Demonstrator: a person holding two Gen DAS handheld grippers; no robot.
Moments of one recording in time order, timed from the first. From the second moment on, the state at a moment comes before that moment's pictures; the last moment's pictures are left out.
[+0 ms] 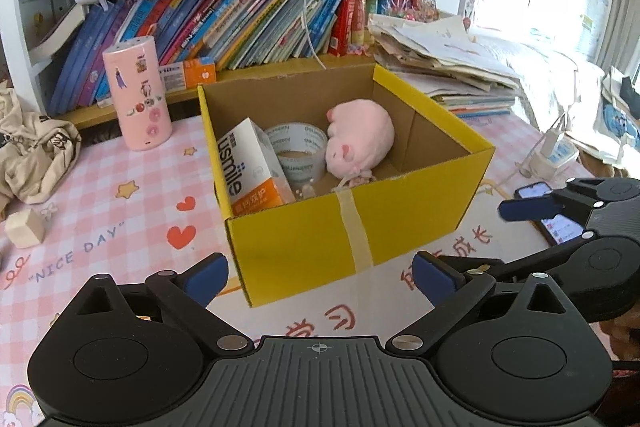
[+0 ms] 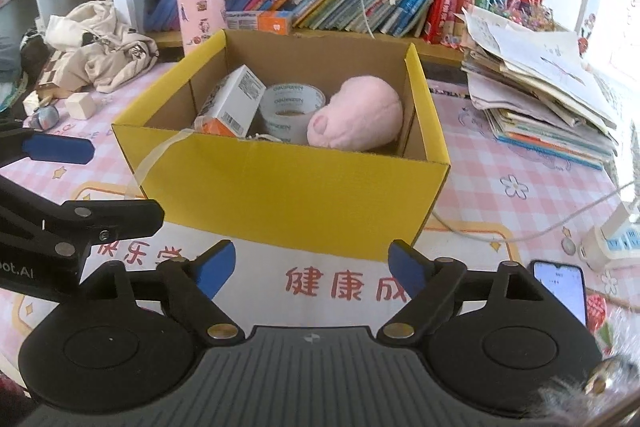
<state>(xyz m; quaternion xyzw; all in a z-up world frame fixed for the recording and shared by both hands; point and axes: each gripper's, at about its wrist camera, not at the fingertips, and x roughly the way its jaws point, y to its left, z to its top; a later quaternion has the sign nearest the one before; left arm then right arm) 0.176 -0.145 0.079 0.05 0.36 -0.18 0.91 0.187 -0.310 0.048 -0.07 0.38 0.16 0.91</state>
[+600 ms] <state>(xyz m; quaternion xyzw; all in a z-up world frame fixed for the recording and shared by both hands) 0.160 -0.061 0.073 0.08 0.39 -0.19 0.90 0.156 -0.232 0.044 -0.07 0.43 0.12 0.89</state>
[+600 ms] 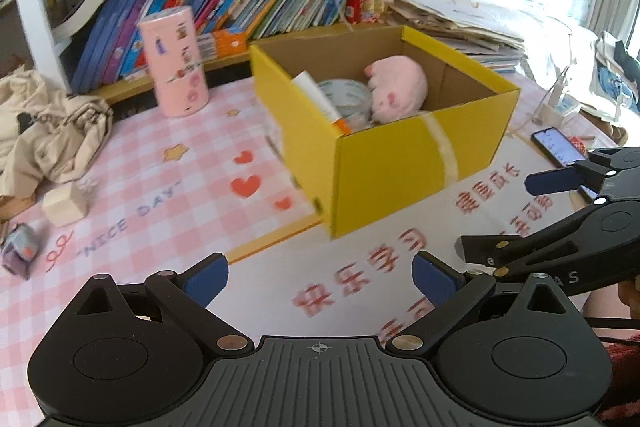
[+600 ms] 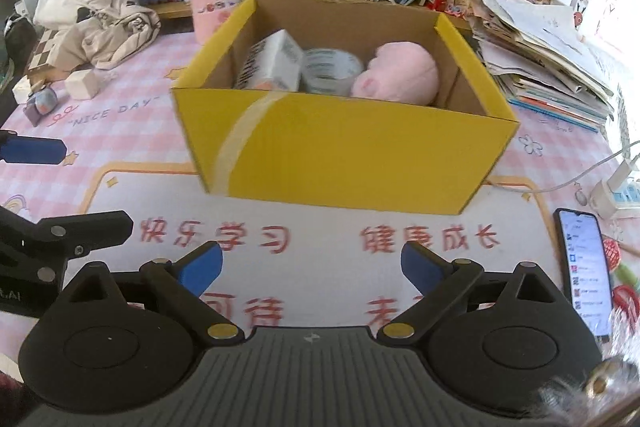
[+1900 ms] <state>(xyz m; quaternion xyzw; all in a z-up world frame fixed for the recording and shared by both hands) 0.134 0.094 0.063 0.09 0.41 -0.15 0.90 0.114 -0.069 0.033 -0.09 0.43 0.15 0.88</state>
